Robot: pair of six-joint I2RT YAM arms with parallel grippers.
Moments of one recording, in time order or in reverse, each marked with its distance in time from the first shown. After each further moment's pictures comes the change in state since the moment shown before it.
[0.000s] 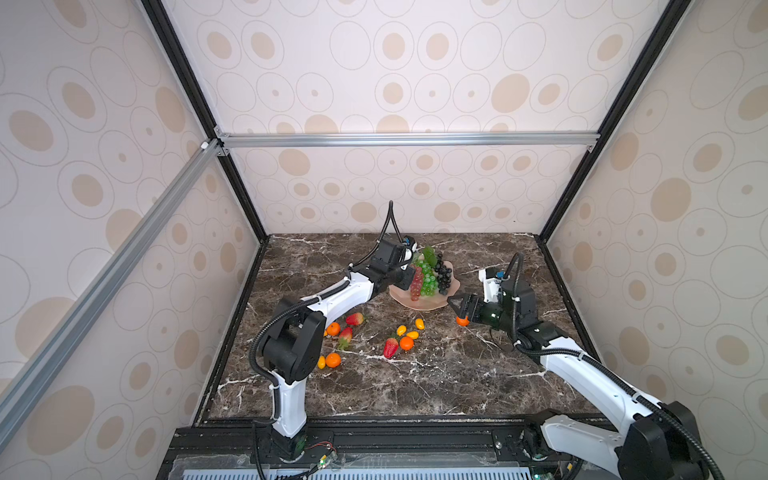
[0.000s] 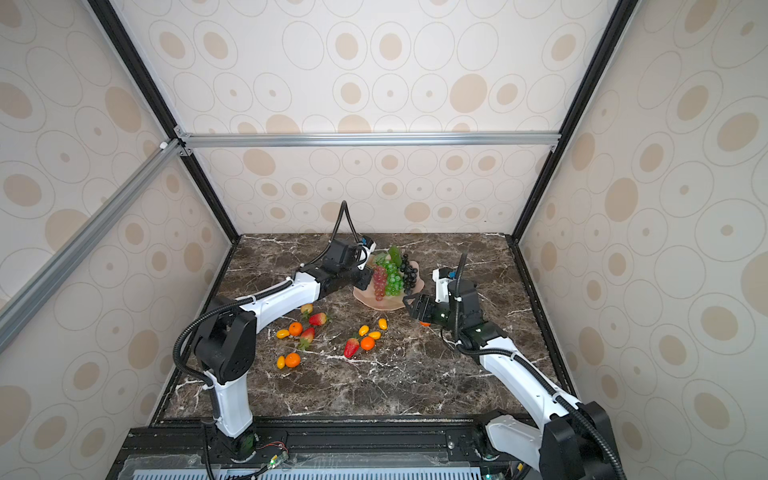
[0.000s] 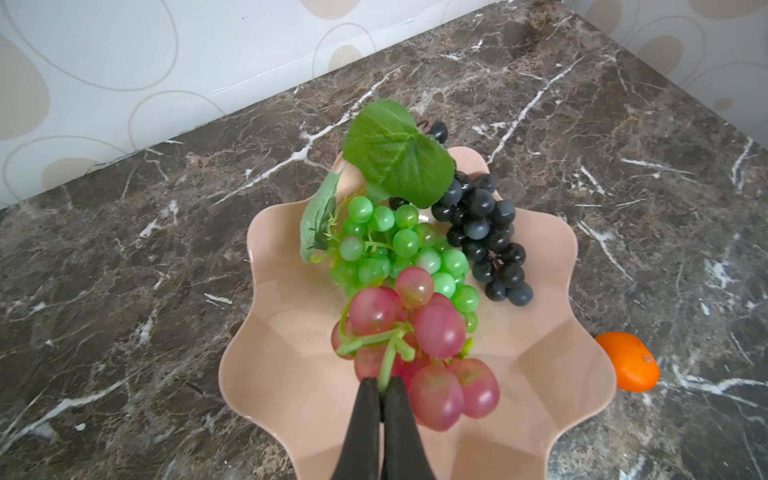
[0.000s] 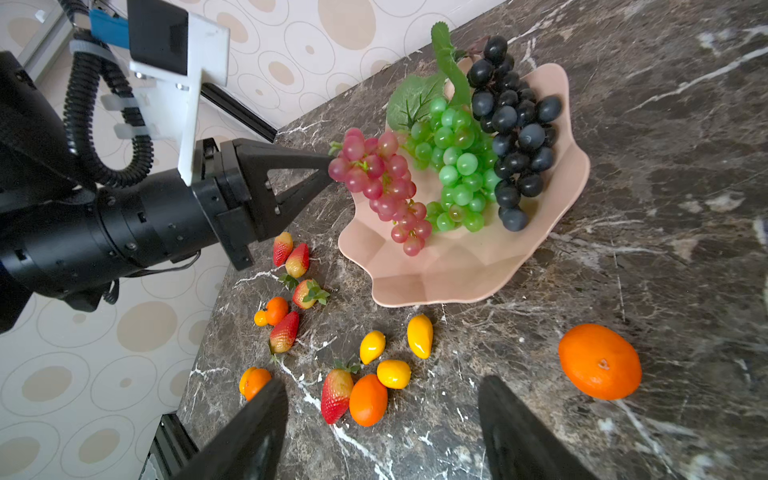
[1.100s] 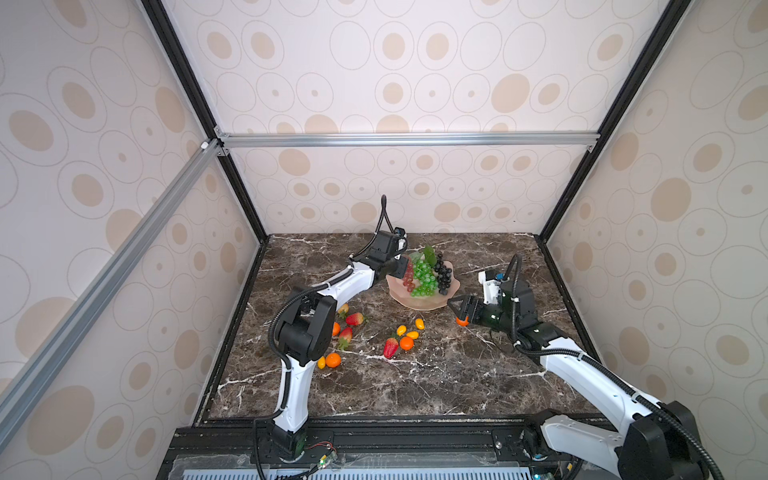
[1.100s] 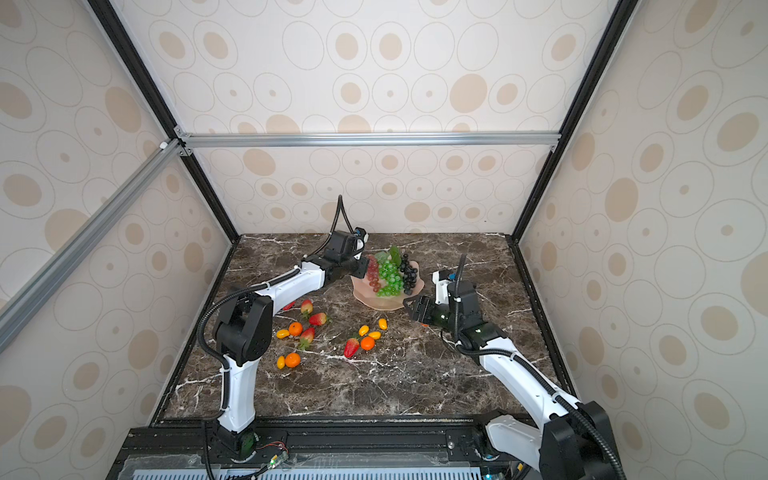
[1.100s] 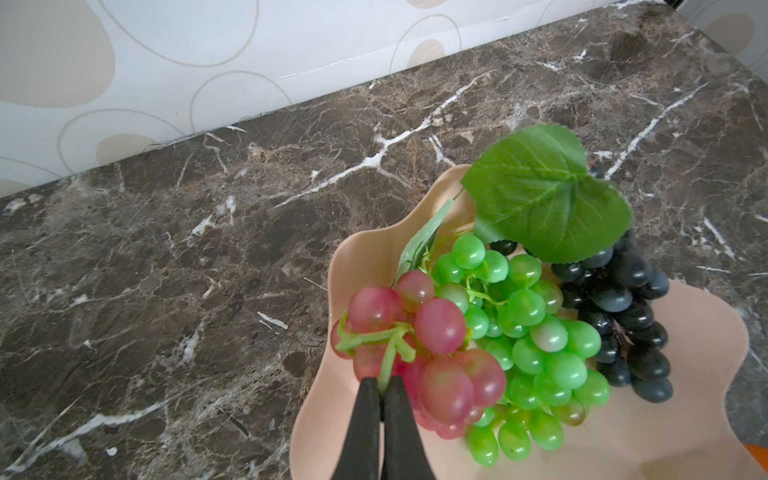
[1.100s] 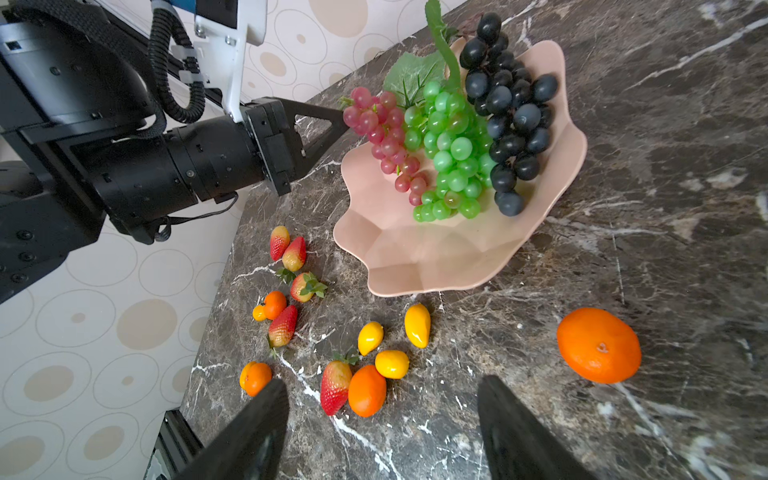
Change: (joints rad) left arm 0.073 0.171 0.169 -0.025 -0.040 -0.049; right arm 0.000 0.000 -0.005 -0.016 -0.005 0.016
